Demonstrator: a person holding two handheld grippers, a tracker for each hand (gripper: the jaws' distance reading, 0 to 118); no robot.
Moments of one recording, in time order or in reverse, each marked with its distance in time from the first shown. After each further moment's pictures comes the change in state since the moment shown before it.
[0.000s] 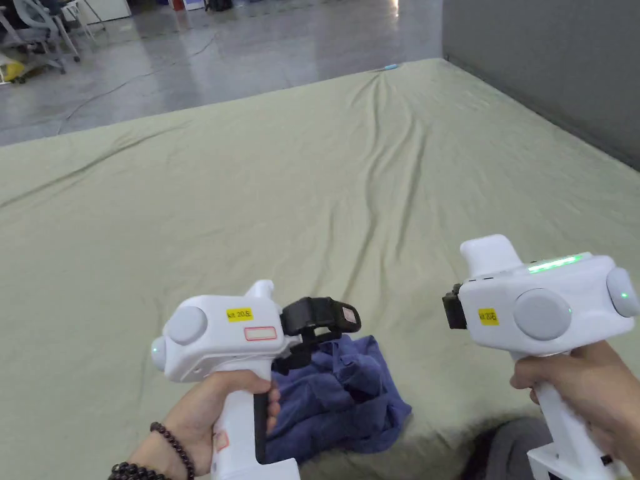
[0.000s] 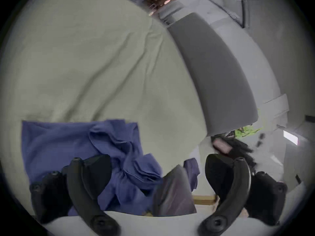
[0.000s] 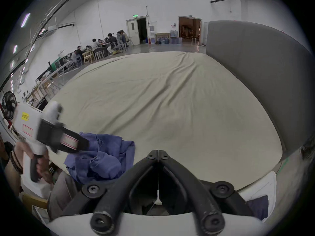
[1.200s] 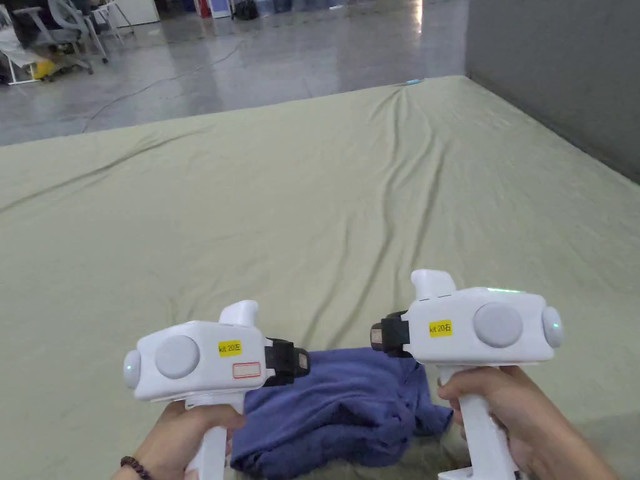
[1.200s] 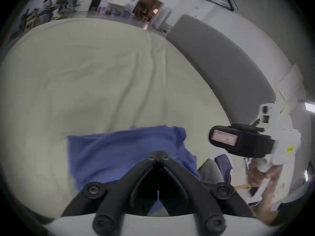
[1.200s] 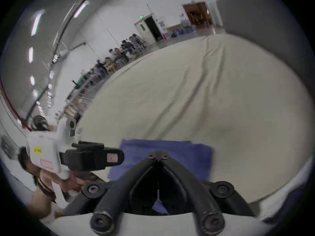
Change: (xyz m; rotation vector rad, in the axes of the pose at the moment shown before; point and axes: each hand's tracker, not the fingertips) left arm -0.021 -0.026 0.047 0.070 0.288 -0.158; right arm -0.058 0.008 -0.069 -0.084 0.463 -0.226
